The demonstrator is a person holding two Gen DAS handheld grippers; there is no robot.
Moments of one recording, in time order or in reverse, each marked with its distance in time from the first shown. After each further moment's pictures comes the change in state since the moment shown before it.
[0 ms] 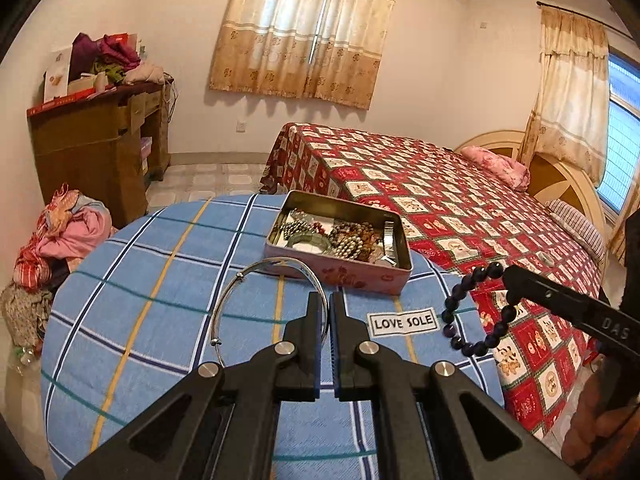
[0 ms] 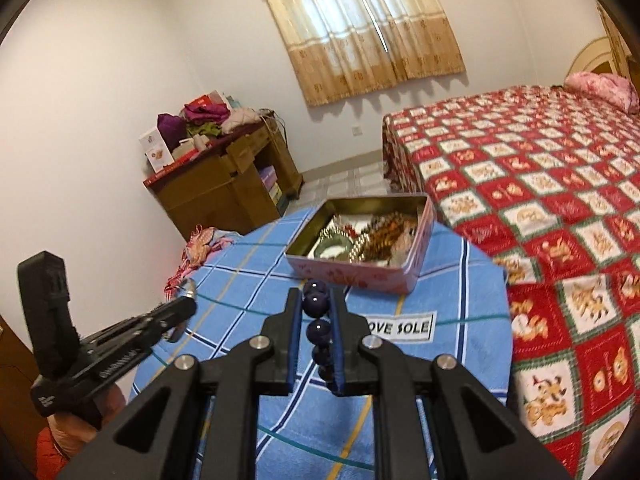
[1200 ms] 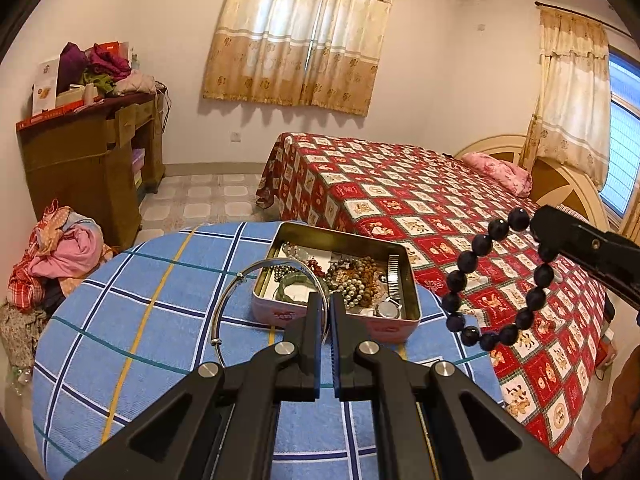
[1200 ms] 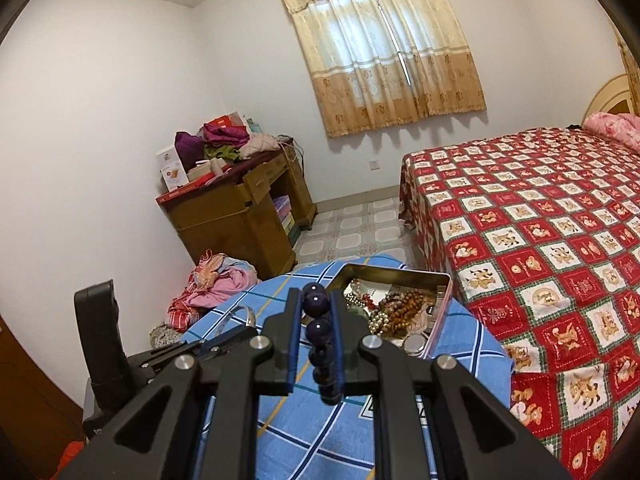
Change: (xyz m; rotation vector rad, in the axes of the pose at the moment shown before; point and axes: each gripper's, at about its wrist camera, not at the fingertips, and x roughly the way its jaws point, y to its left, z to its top) left arm 0.041 -0.002 0.036 0.013 -0.016 0.002; right arm 0.013 0.013 0.063 -0.074 -0.081 0.044
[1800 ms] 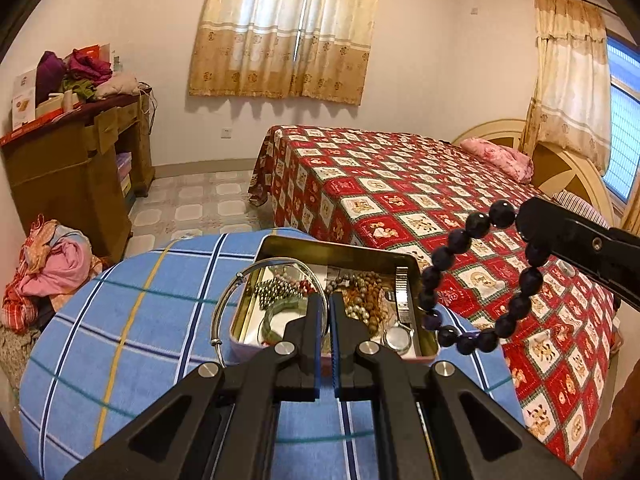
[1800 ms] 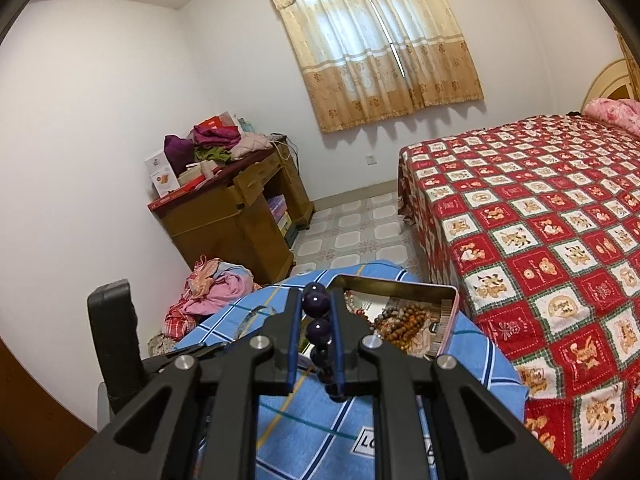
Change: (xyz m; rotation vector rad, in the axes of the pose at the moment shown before) left arm 0.058 -0.009 0.025 0.052 0.032 -0.008; right arm 0.050 -0.021 0.015 0.044 0.013 -0.005
